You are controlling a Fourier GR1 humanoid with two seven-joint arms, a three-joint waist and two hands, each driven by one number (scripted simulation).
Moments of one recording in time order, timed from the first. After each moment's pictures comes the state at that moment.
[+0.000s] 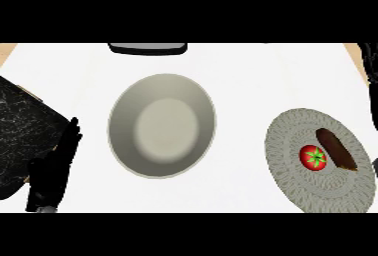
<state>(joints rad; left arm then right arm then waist) 0.05 0.52 -0.33 -1.62 0.23 0.45 0.12 -0.31 -0.53 0.01 -1.67 -0.21 -0.14 -0.18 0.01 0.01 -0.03</state>
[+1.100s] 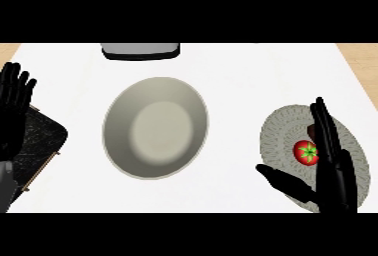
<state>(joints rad) -0.16 0.56 -0.02 -1.54 0.40 0.27 -0.07 0.03 -0.39 0.37 -1.89 0.65 -0.59 0.16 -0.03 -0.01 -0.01</state>
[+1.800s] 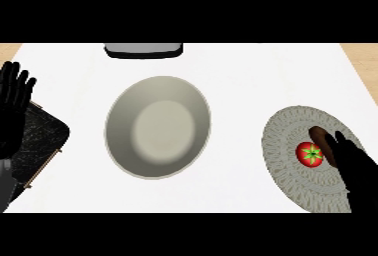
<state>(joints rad) -0.18 0.55 0.01 -1.50 0.41 0.22 -0.10 0.17 -0.60 0.38 -2.31 0.80 0.08 0.85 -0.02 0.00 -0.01</state>
